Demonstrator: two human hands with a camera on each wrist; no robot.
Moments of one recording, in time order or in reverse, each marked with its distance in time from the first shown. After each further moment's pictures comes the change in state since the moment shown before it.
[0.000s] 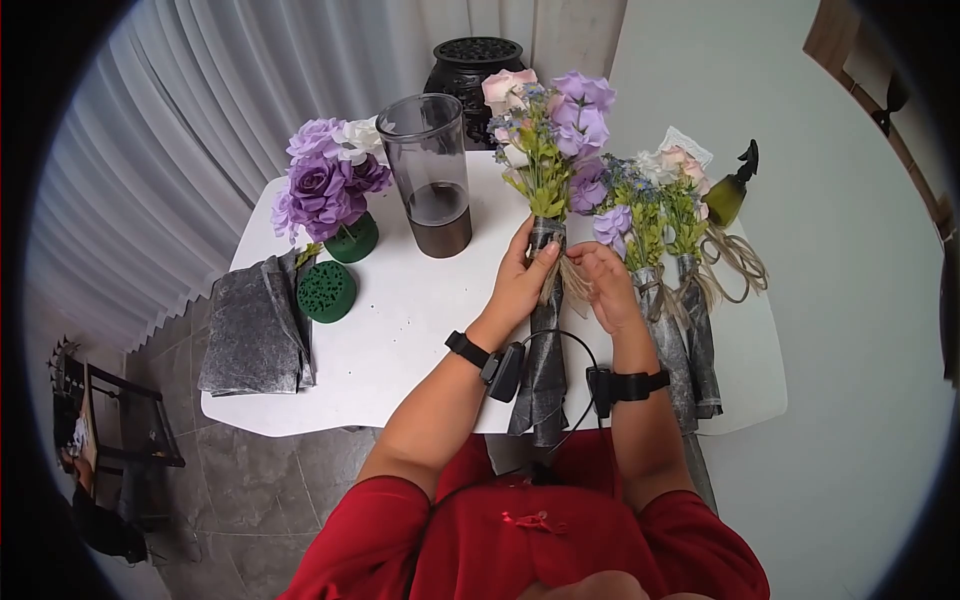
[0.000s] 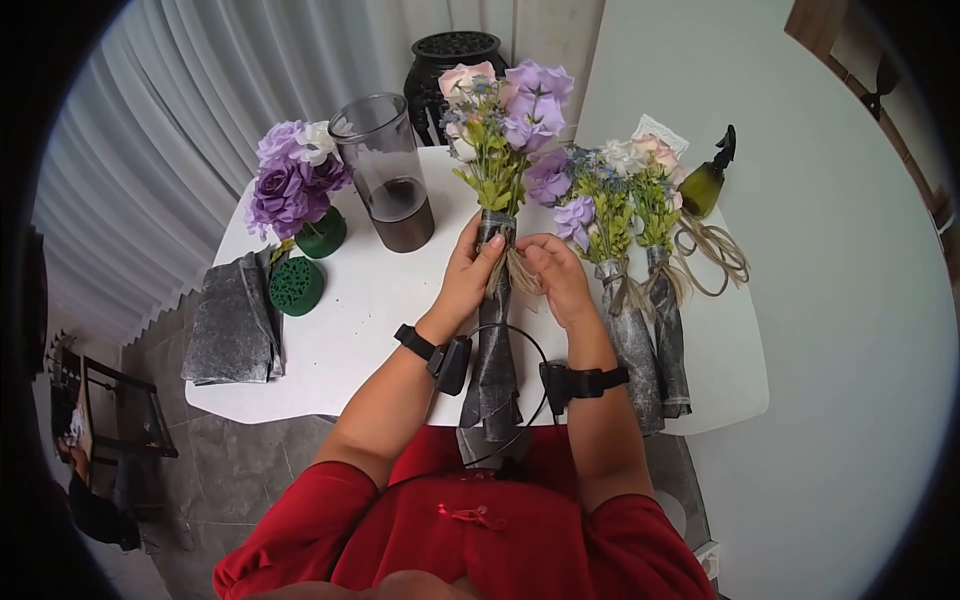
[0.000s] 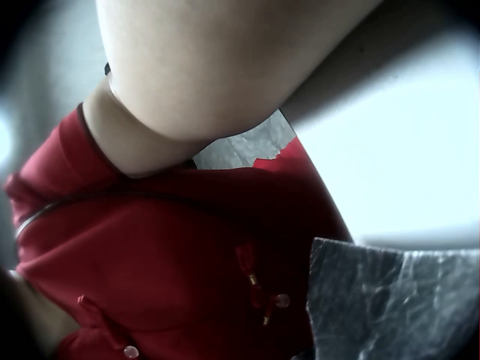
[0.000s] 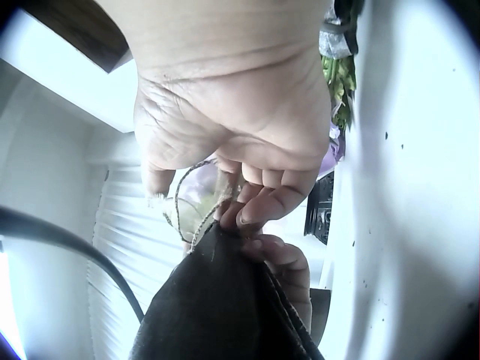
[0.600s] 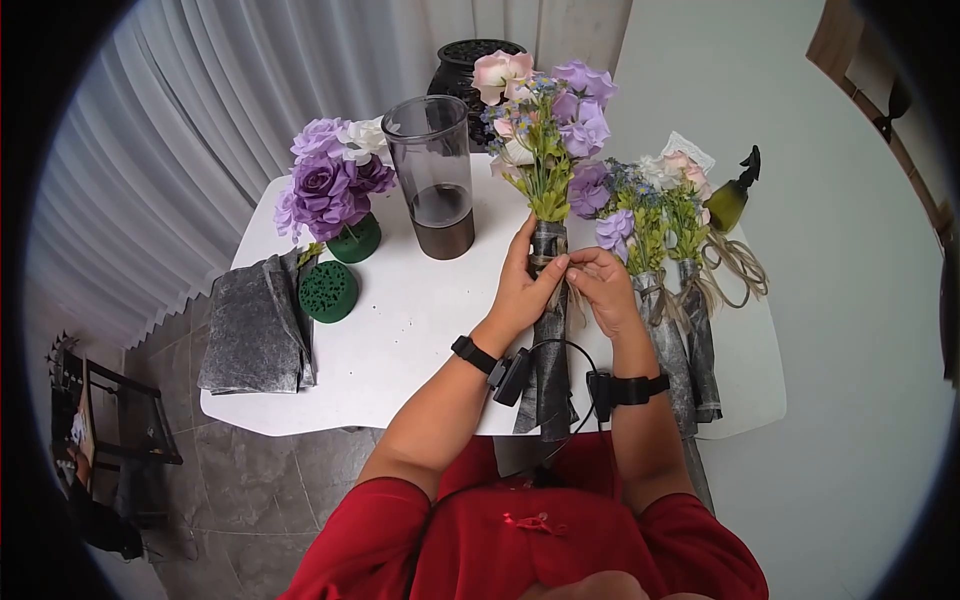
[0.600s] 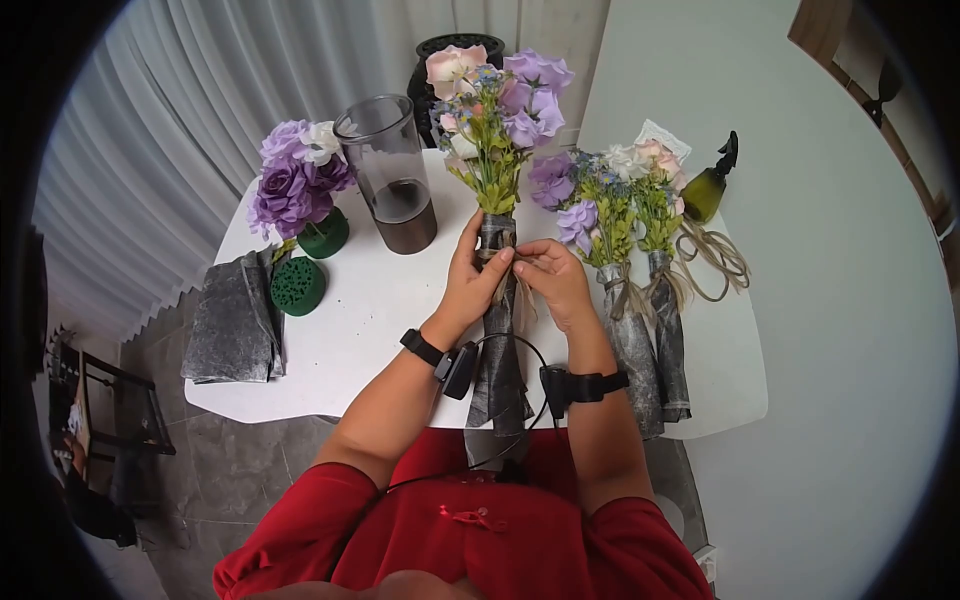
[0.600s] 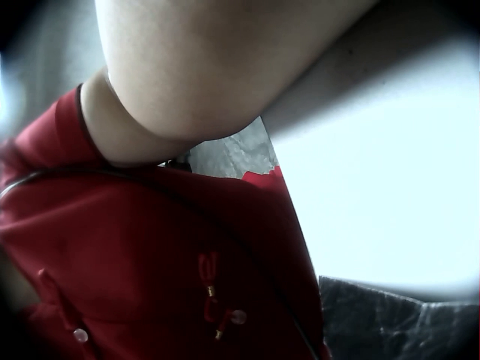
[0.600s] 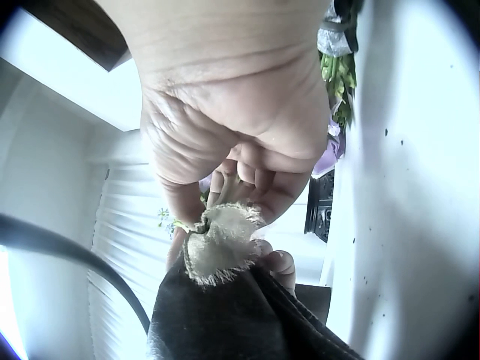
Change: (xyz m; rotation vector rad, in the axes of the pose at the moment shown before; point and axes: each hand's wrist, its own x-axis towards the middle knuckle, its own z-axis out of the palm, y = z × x) left_hand -0.001 -0.007 -0.003 0.256 0.041 0.241; right_hand 0.003 0.000 0.009 -0.055 0.010 -0.022
